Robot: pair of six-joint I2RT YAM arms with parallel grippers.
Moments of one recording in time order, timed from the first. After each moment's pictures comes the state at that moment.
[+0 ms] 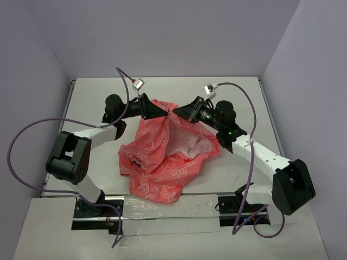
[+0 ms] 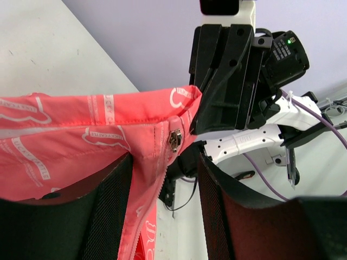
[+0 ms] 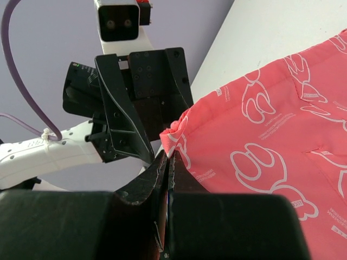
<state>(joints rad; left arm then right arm) -0.37 1.65 0.89 0.98 1.02 -1.14 0.48 1.25 0.79 0.48 -0.45 0.94</state>
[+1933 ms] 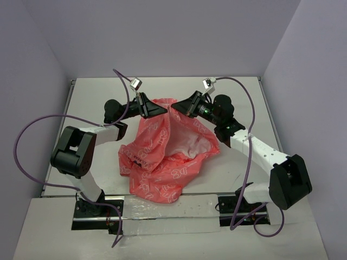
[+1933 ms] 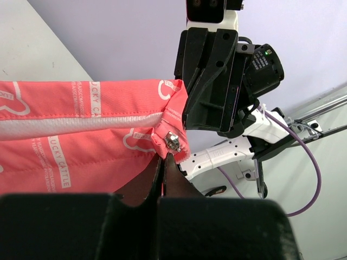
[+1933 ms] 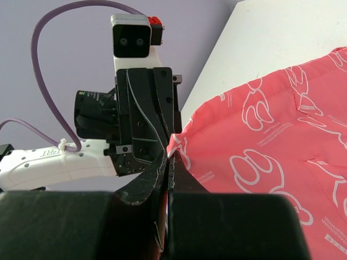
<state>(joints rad) -0.37 1.73 0.87 1.27 0.98 -1.41 0.48 1.31 0.88 0.45 -0.44 0.92</state>
